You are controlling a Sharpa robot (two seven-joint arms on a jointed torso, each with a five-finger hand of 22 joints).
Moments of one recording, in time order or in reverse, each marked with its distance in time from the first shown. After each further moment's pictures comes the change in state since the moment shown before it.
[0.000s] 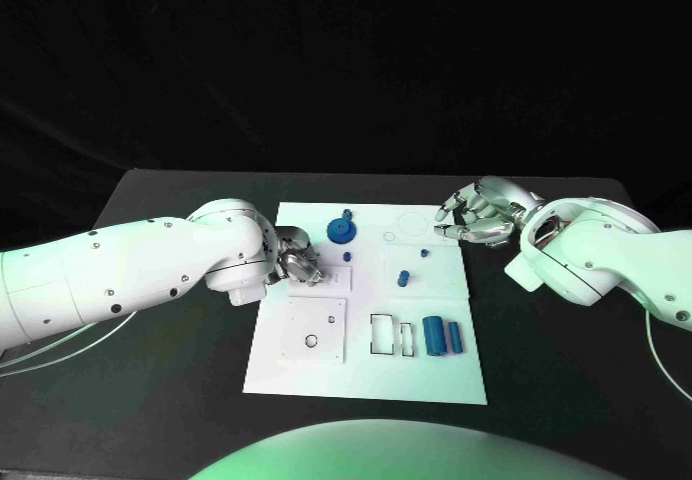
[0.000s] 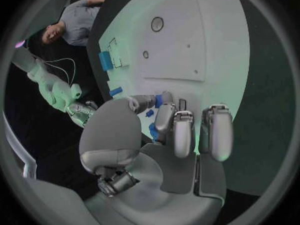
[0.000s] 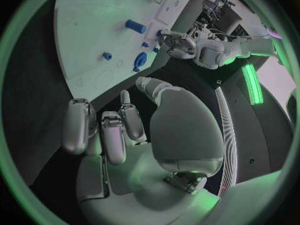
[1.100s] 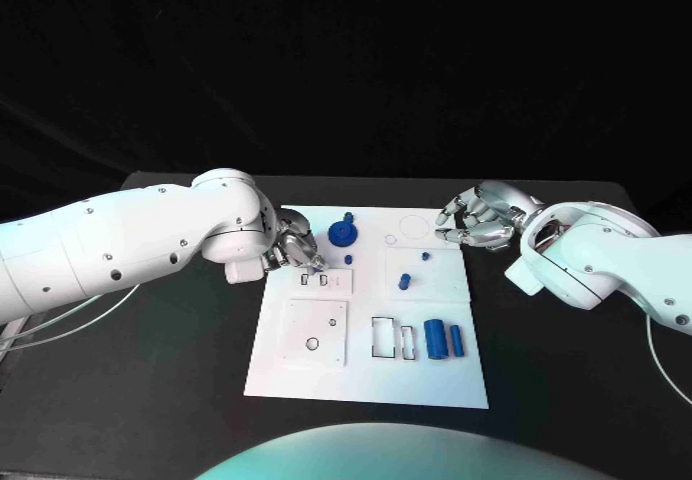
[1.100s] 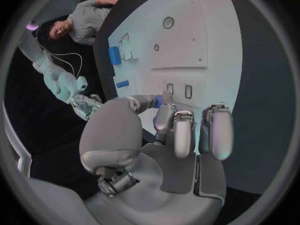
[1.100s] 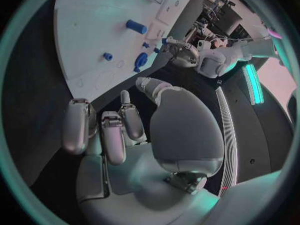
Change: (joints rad) left arm 0.087 0.030 0.006 -0.071 0.130 0.141 -0.022; left_hand 0.009 0.009 0.003 0.002 -0.012 -0.001 0.002 0.004 0.001 0.000 0.000 -0.006 -0.003 0.000 0.000 0.000 0.000 0.000 0.000 0.000 -0.022 0.000; right arm -0.001 0.006 0.000 -0.006 0.000 0.001 -0.006; right_hand 0.000 0.000 0.006 0.000 0.011 0.000 0.000 0.000 0.001 0.000 0.000 0.000 -0.001 0.000 0.000 0.000 0.000 0.000 0.000 0.000 0.000 0.000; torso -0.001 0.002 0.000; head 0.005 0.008
